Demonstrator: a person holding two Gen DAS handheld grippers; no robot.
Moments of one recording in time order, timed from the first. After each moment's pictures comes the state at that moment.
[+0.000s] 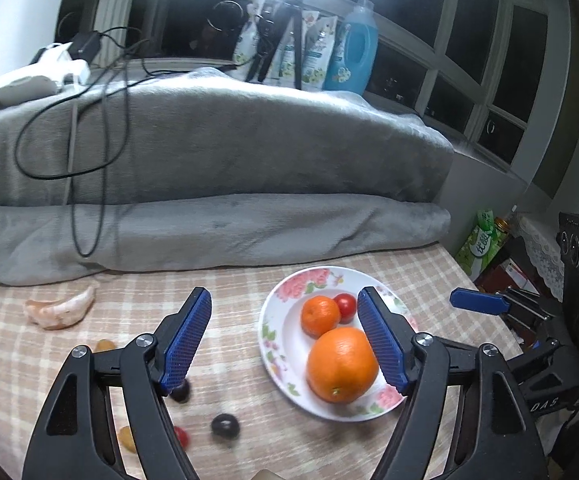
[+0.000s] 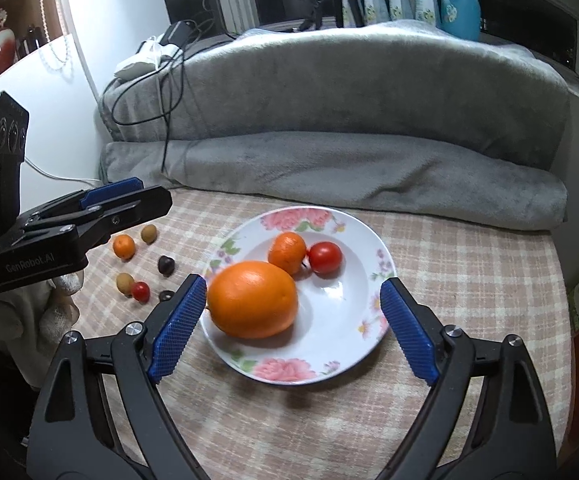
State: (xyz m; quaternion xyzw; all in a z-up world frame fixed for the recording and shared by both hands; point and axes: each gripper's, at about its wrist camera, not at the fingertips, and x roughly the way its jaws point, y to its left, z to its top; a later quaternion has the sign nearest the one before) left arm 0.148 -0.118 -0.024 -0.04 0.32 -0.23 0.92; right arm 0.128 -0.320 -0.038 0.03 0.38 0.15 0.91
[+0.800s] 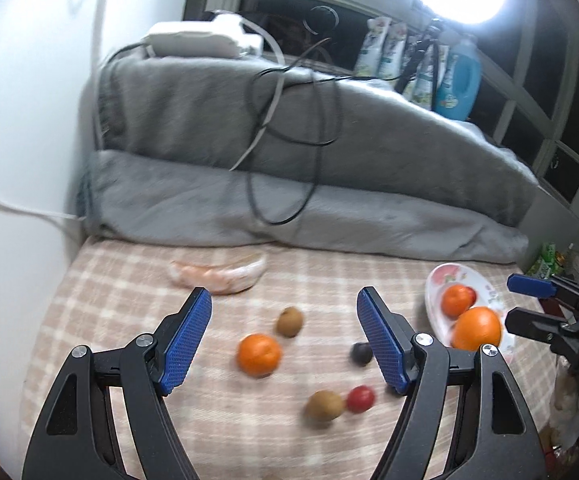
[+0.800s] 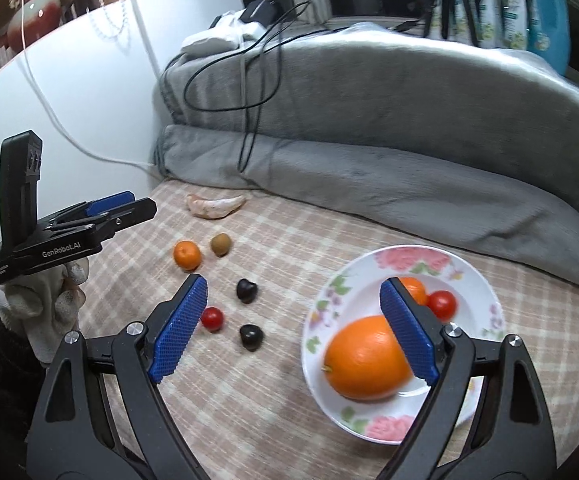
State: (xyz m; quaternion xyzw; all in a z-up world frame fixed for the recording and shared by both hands) left arm 0.147 0.031 -0.048 -0.07 0.34 -0.11 0.93; right arm 0.156 -0.225 -0.032 -0.01 0.39 0.24 0.89
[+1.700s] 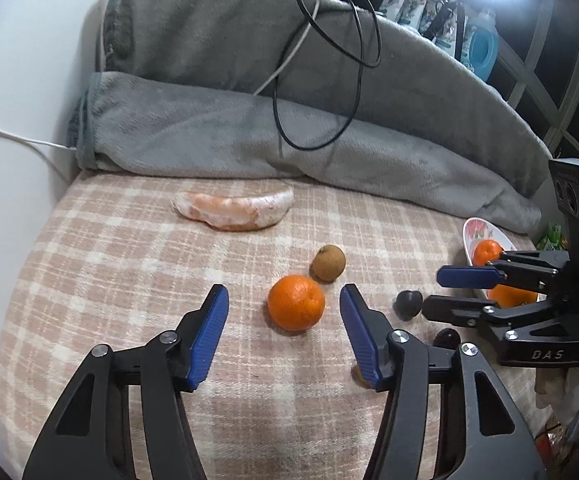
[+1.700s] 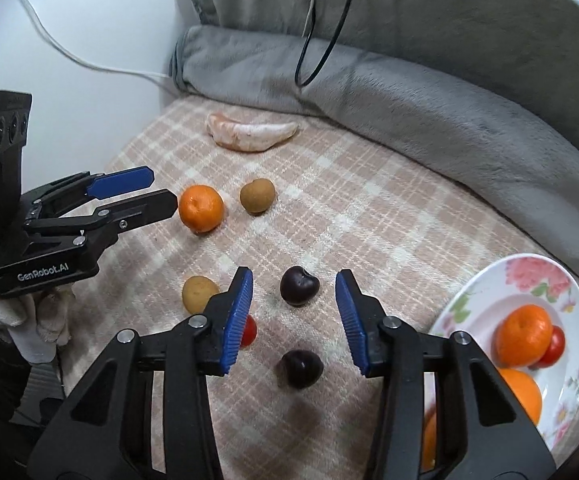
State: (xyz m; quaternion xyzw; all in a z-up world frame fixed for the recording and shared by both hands) left arm 0.160 0.043 -0.105 -0.08 0.40 -0.12 0.90; right arm 0.202 -0.135 -0.102 -0.09 0.48 0.29 0.82
